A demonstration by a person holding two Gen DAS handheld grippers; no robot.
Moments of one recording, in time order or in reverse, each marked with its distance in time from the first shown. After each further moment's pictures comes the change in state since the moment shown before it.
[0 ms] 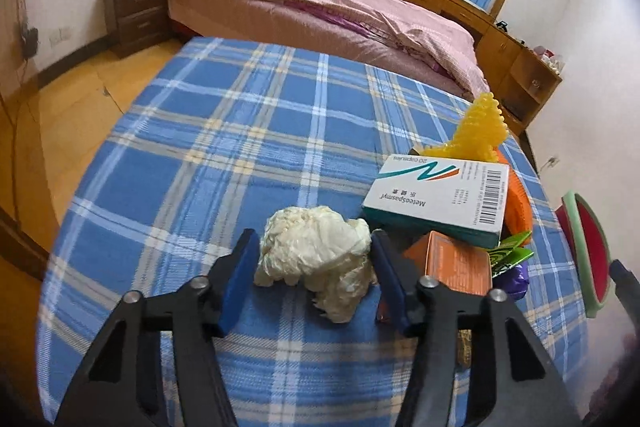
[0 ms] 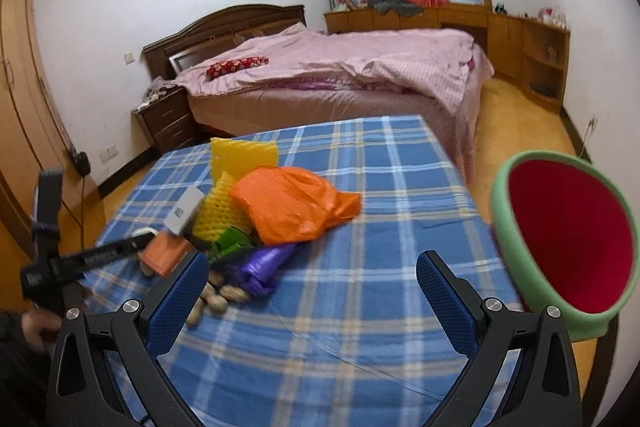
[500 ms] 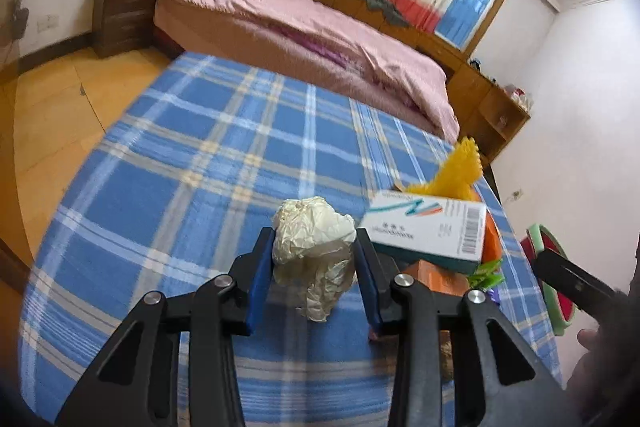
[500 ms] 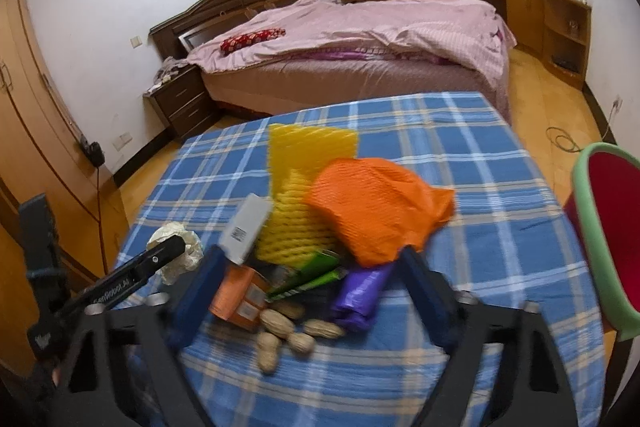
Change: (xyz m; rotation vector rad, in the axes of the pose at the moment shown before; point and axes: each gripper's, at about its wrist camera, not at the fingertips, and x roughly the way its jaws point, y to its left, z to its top) left arm -0.016 0.026 0.003 -0.061 -0.126 -0.133; right arm 0.056 0.067 0.020 0.023 0.116 0.055
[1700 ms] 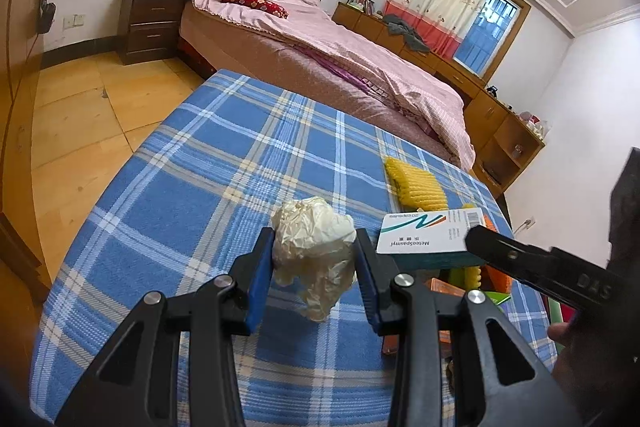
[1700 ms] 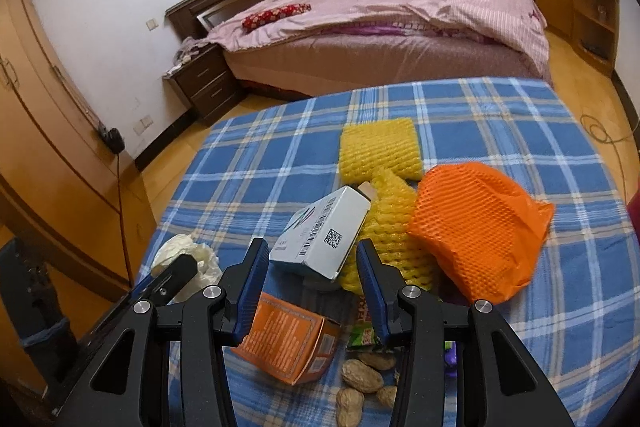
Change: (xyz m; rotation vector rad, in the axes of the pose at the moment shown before) left arm -0.010 0.015 0.003 -0.062 -0.063 0.050; right arm 0.059 0.040 0.024 0.005 0.092 0.094
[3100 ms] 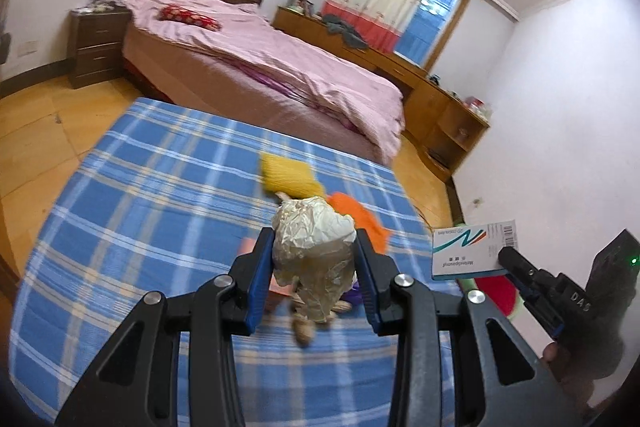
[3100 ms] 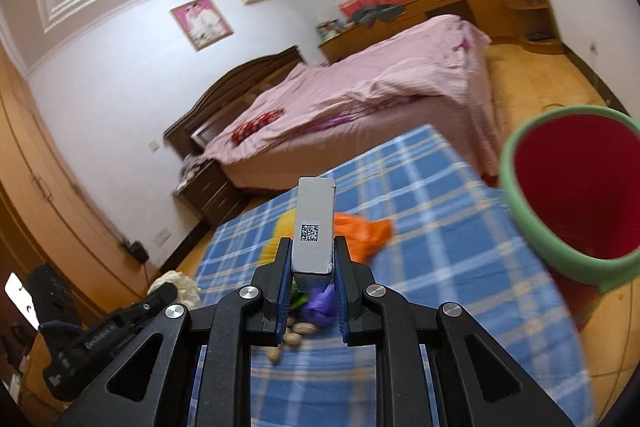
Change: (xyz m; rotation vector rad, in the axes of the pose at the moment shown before) left arm -0.075 -0.108 -0.017 0.114 0.002 -0.187; right arm -0.182 -0.123 -0.060 0.250 -0.377 0.058
